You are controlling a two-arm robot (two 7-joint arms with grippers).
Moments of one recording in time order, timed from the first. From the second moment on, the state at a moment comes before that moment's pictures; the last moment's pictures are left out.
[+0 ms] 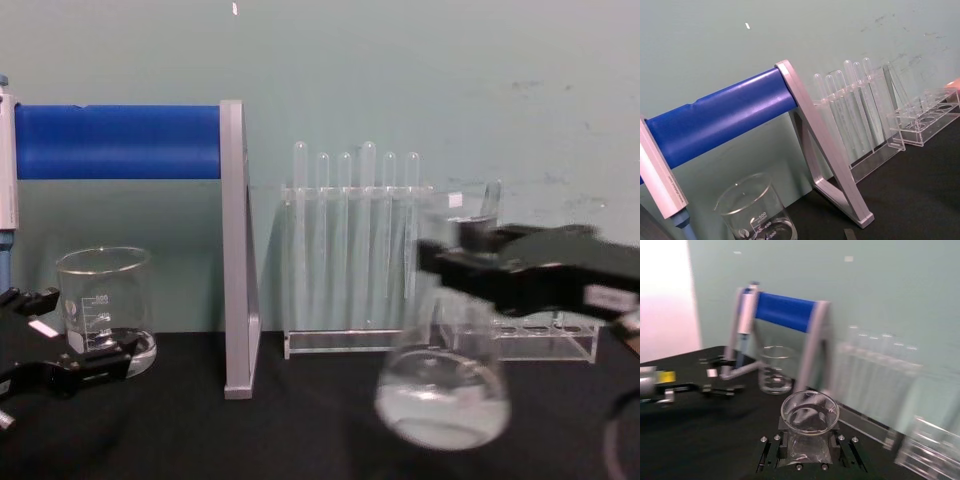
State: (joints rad) left arm -0.20 0.60 0.45 -1.41 -0.25 -0.12 0.03; right arm 0.11 0.41 -0.35 -1.76 0.32 0.14 0.36
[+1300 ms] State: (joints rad) left arm -0.20 0.60 0.45 -1.41 -0.25 -0.12 0.03; right arm 0.06 0.40 -0.29 -1.79 0.28 0.16 0.36
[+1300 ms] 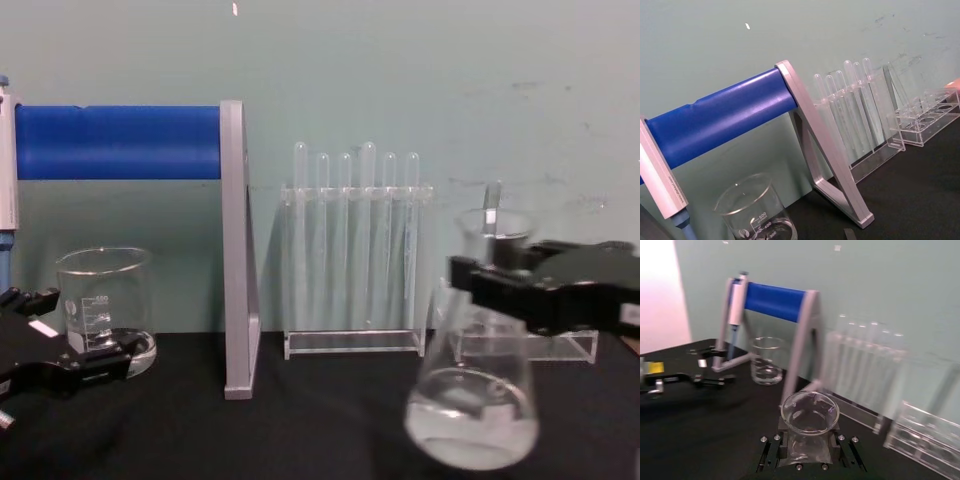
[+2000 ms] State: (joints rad) left arm -0.20 0.60 0.45 -1.41 -0.25 -0.12 0.03; right arm 0.11 0.42 -0.36 -1.75 0.32 0.15 0.39
